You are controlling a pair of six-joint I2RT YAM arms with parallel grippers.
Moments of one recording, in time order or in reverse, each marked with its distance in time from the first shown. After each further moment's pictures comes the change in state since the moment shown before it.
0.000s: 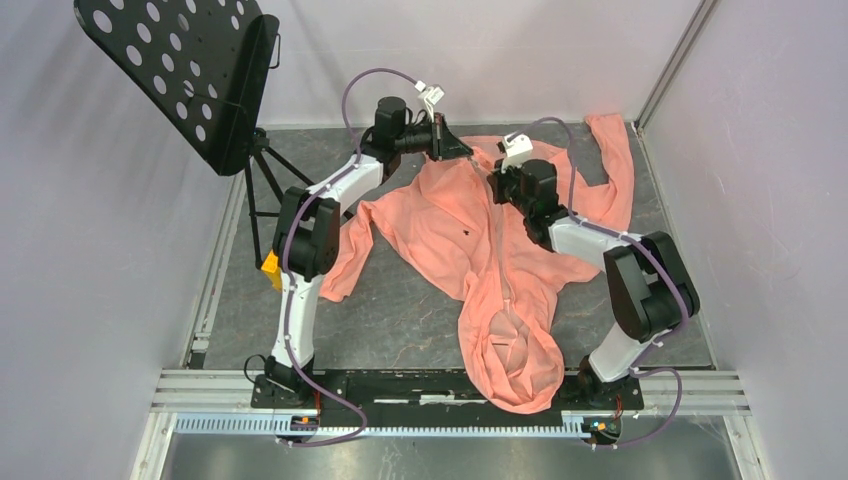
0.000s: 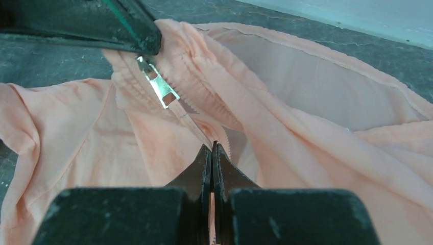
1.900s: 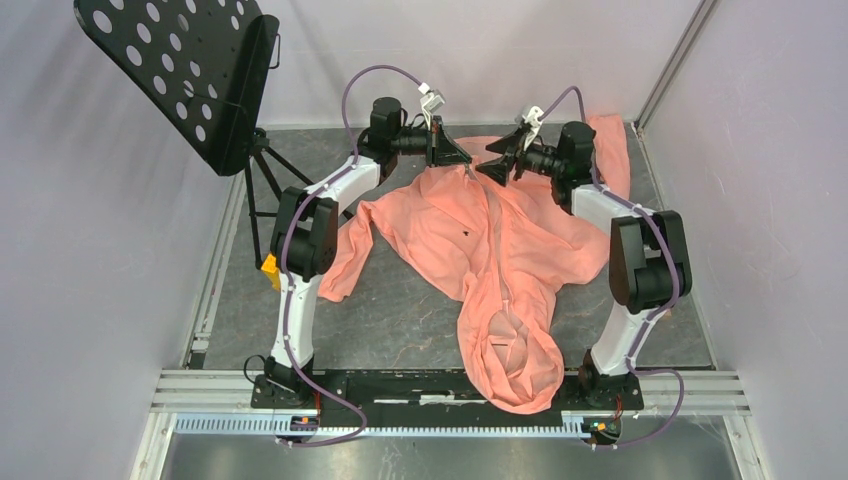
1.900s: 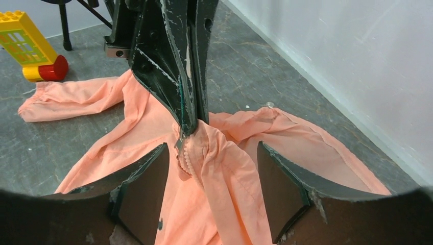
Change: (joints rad) left arm 0.002 -0.013 -0.047 0.107 0.243 0.131; right arm -0.229 0.148 0.239 0.093 -0.949 -0.111
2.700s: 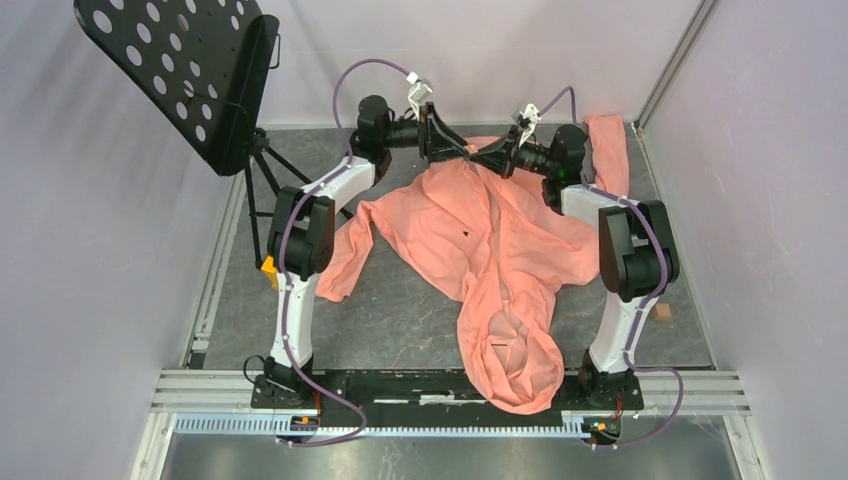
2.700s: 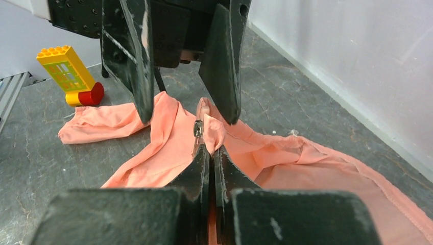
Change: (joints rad) left arm 0.026 -0.003 -0.020 0.274 0.066 -0.214; right arm 0.031 0.105 0.024 0.261 -0.067 0.247
